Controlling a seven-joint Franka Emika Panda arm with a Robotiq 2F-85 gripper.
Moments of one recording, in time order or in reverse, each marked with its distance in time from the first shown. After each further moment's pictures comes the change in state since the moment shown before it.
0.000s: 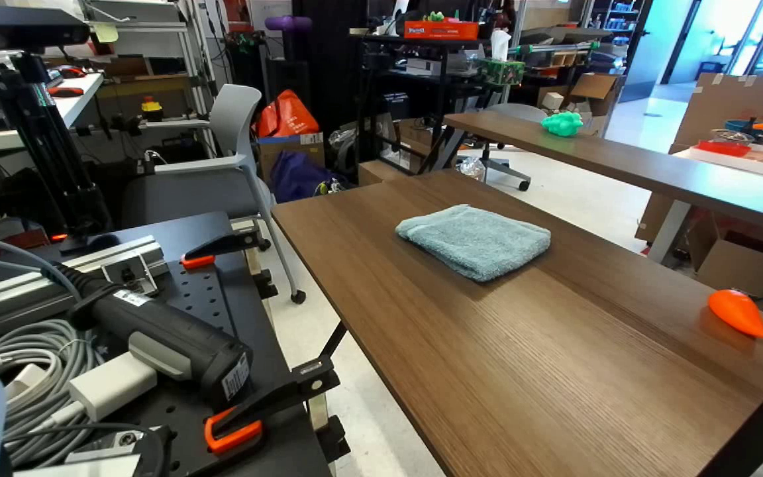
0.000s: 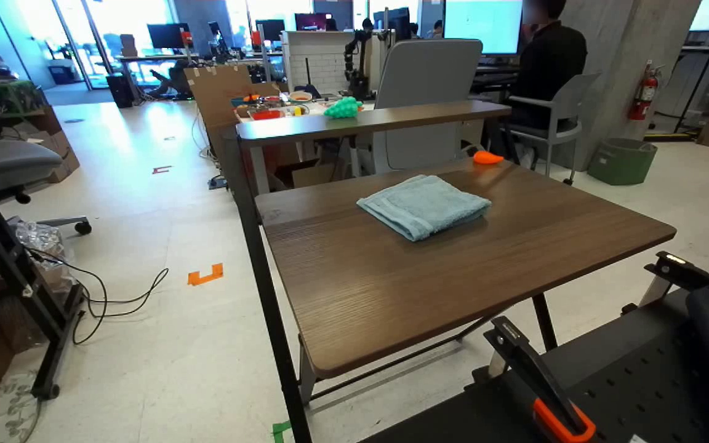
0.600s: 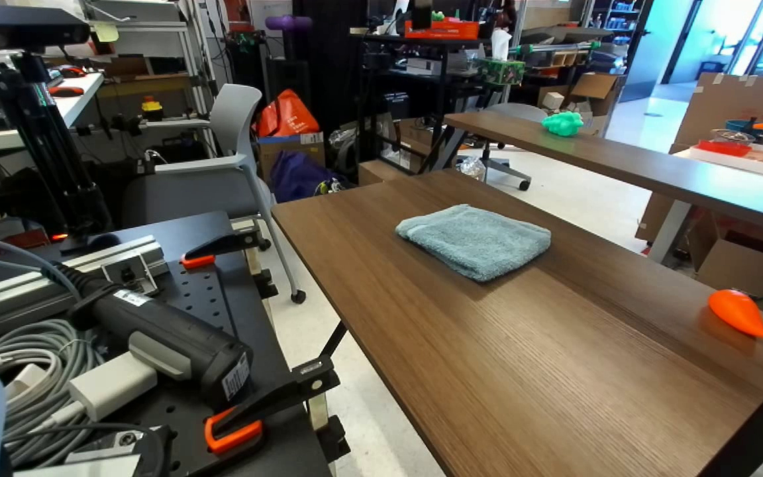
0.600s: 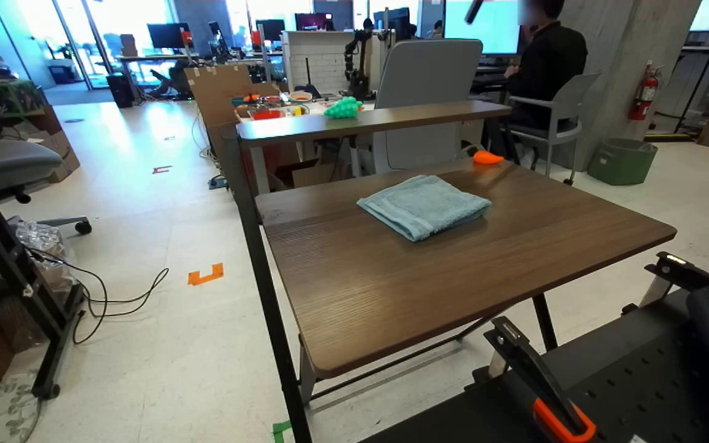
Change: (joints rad) arm -0.113 0.434 -0.032 0.078 0.082 0.560 0.136
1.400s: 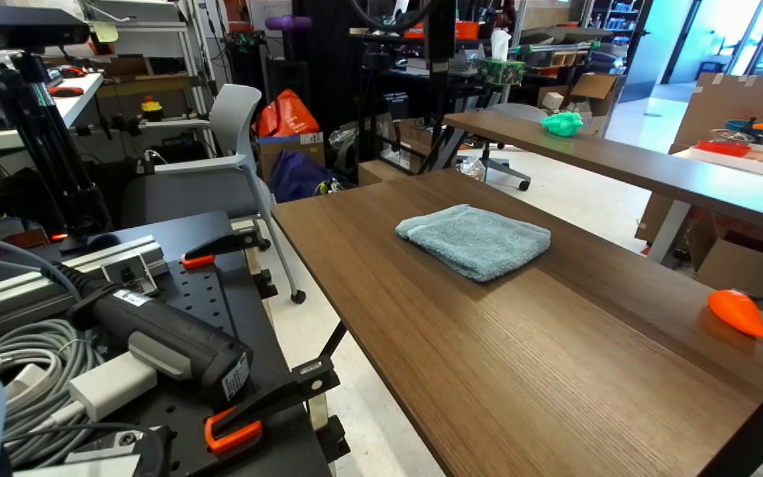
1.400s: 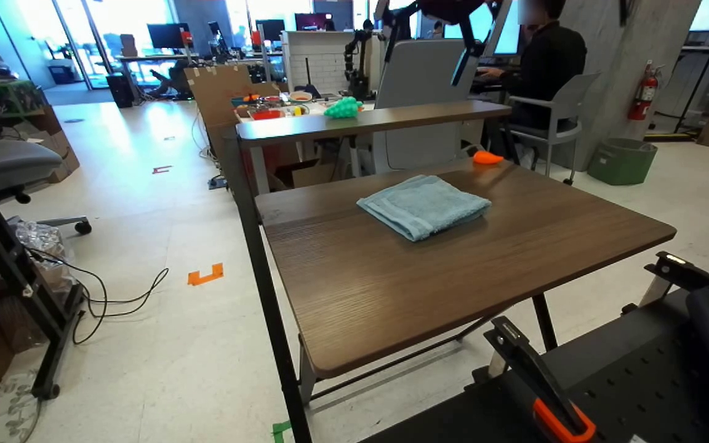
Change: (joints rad) arm 0.004 0.204 0.002 0.091 -0.140 0.083 0.187
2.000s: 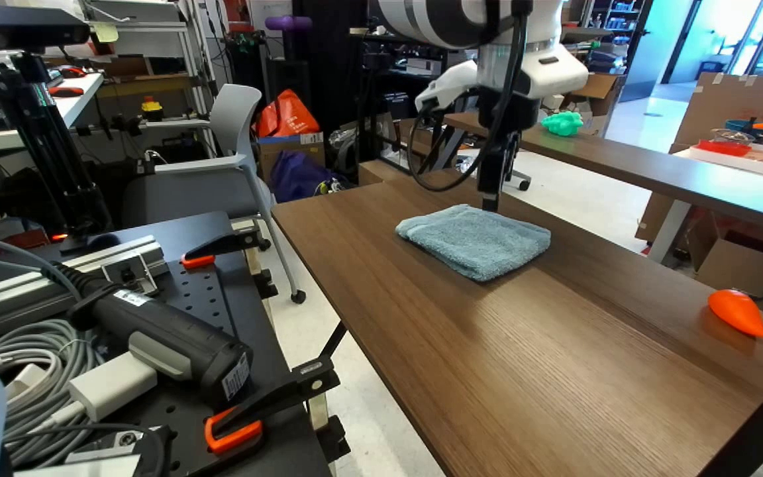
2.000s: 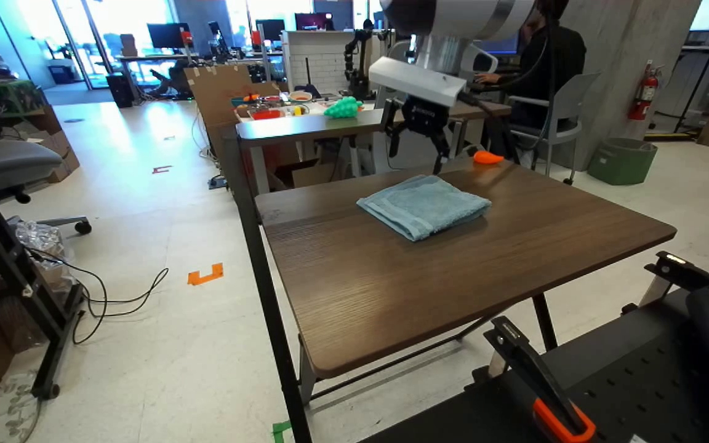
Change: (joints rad) arm 0.060 0.554 -0.141 0.443 -0.082 0.029 0.428
